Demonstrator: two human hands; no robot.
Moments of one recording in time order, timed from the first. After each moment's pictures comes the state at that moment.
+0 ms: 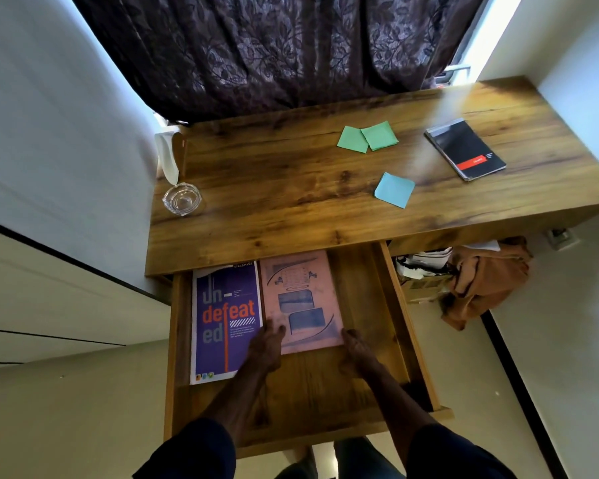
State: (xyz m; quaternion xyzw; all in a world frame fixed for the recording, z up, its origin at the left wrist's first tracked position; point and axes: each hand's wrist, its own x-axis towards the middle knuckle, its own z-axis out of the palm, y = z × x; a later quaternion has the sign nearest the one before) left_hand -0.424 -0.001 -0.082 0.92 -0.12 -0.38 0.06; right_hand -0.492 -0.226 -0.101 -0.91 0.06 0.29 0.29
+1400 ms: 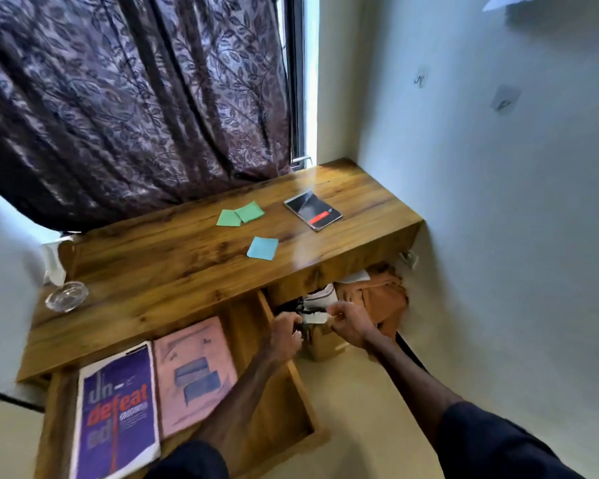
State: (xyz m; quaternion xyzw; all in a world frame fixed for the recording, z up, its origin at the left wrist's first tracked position) left_hand -0.489 -0.299 0.035 0.91 -0.28 -0.16 0.25; right_hand -0.566 -0.474 0.056 -0.90 0.22 0.06 0.36
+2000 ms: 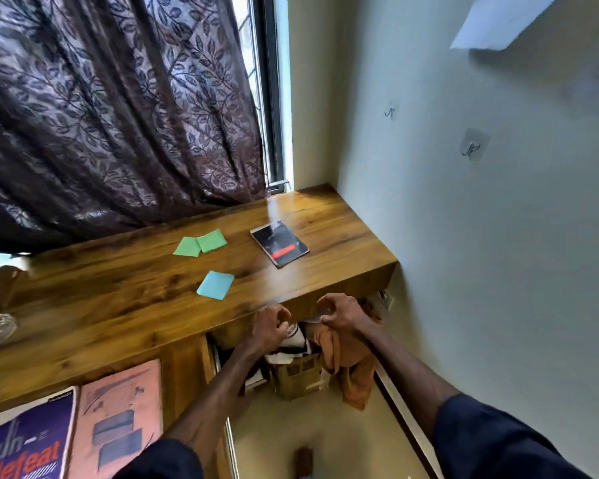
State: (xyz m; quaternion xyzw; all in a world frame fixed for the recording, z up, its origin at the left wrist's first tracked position) left_hand -0.420 -0.488 0.066 0.92 -0.21 -0.14 0.30; right_hand -0.485 -0.685 0.089 -0.93 0.15 0.09 0.34
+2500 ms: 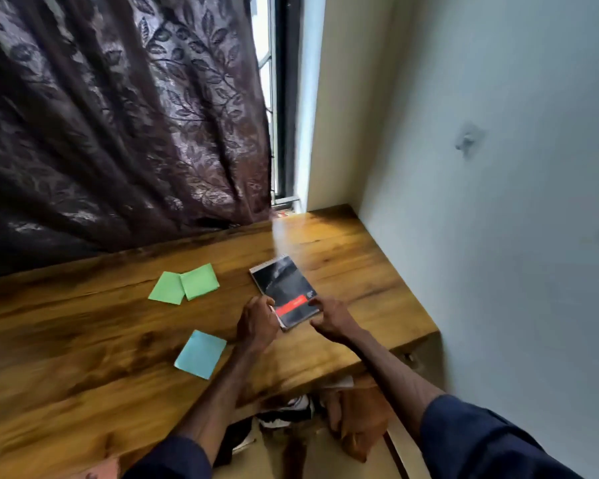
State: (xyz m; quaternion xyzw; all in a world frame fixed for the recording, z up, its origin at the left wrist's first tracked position) left_hand -0.163 -0.566 0.034 0.93 -0.07 -0.11 0.33; right_hand -0.226 -0.738 0.057 -0.93 0.15 0.11 0.30
